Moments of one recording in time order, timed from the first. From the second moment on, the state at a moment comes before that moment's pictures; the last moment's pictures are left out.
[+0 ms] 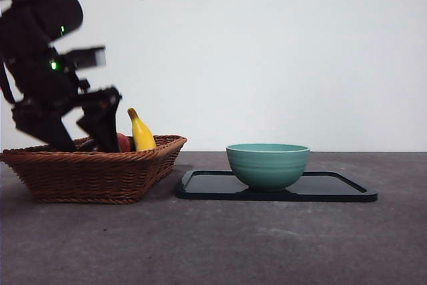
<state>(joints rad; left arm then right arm) -0.26 1.63 1.04 -0.31 0.16 0.13 0.46 0.58 0.87 -0.98 -0.37 0.14</state>
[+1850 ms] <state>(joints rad) -0.27 0.86 1.04 -1.01 0.57 0.15 0.46 0.62 0.87 -0.89 -0.30 0.25</state>
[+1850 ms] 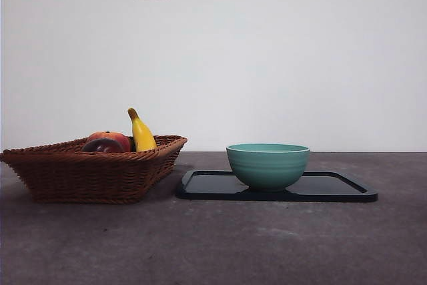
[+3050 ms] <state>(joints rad) -0.27 0.86 1.04 -1.00 0.57 0.16 0.27 1.76 1.35 -0.63 -0.28 0.21</state>
